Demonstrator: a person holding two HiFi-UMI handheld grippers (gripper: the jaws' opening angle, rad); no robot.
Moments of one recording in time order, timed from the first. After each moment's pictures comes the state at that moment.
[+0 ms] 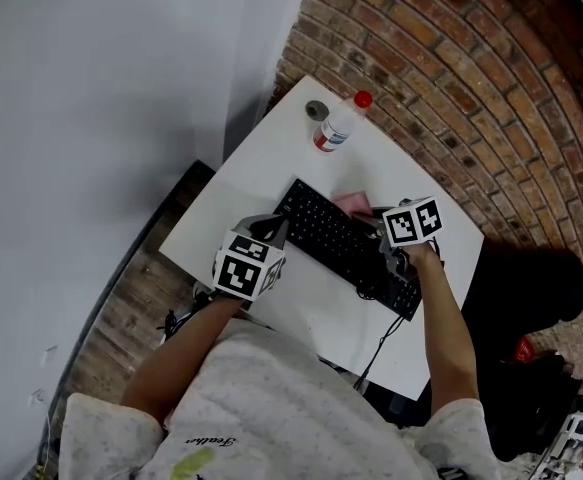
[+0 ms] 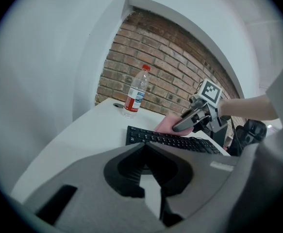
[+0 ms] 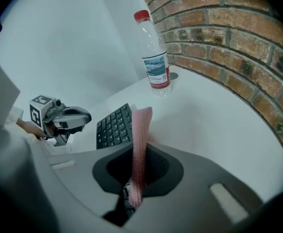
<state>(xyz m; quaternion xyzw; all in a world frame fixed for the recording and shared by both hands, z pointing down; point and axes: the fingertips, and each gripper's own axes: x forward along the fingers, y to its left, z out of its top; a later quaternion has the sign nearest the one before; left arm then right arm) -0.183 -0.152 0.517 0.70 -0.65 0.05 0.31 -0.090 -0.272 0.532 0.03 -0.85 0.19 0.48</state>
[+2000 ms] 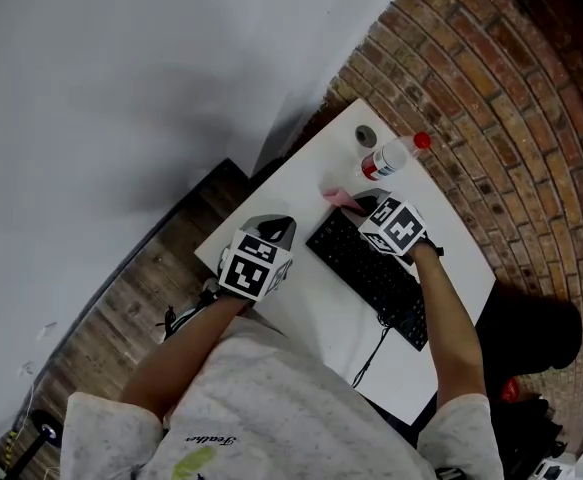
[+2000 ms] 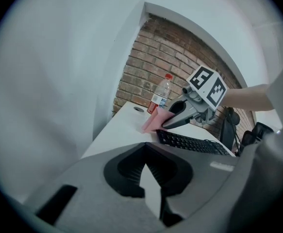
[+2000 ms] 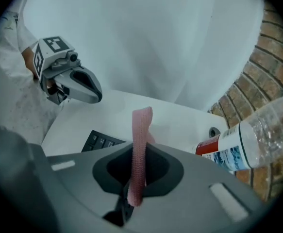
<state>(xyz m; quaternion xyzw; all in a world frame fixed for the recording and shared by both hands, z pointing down) -0.264 -0.119 0.525 0.66 -0.68 0.03 0.31 -0.230 -0.223 0.534 -0.14 -0.82 -0.15 0.53</state>
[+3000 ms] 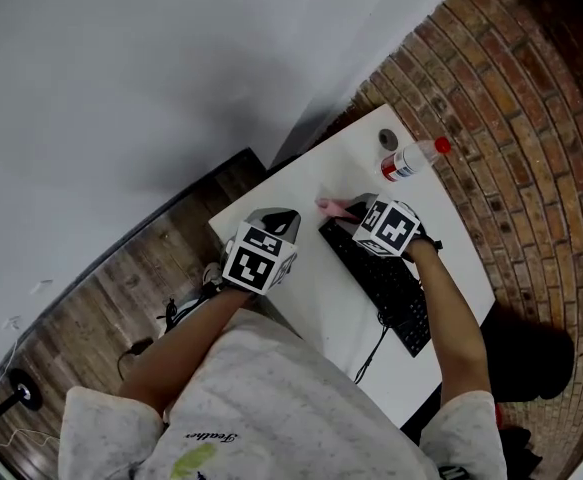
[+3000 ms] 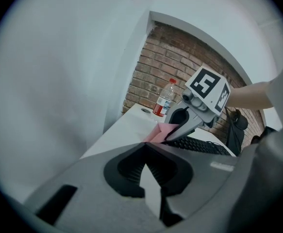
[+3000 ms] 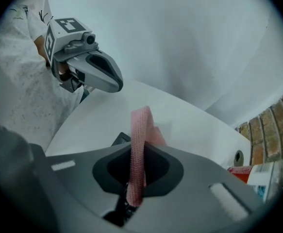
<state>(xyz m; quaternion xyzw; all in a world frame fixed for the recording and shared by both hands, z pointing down) -0.255 -0.080 0.521 0.61 -0.73 0.01 0.31 -0.214 -0.156 0.552 -0.27 -0.75 -0.21 0.56</state>
